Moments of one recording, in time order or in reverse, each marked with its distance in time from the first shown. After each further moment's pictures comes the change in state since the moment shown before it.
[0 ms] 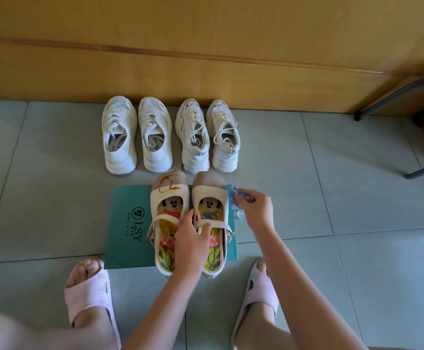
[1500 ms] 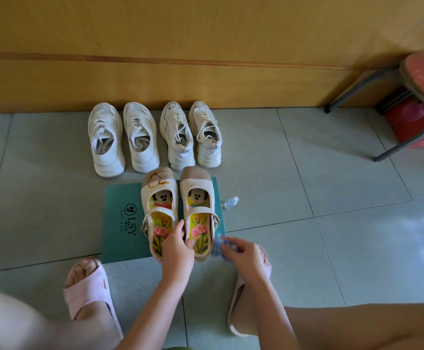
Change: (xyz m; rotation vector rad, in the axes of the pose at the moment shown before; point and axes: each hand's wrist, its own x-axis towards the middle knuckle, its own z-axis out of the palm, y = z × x) left_hand -0.041 -0.017 -0.015 0.058 -0.065 -0.014; right_hand -0.138 0.018 -0.030 -0.047 -0.204 0.183
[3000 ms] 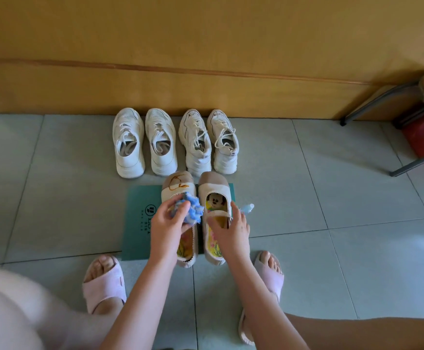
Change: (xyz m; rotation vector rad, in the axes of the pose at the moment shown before) left_hand 0.016 0.032 -0.069 -0.863 0.059 -0.078; right_hand 0.038 -0.047 0.062 -0.155 0.175 -0.062
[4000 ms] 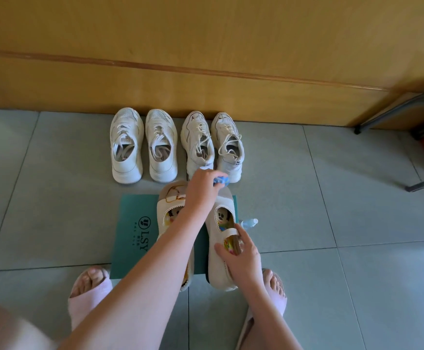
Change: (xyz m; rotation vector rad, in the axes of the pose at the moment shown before) left_hand 0.132 -0.016 0.088 1.063 -0.244 0.572; right_hand 0.027 0.038 -0.009 0.201 -0.084 0.052
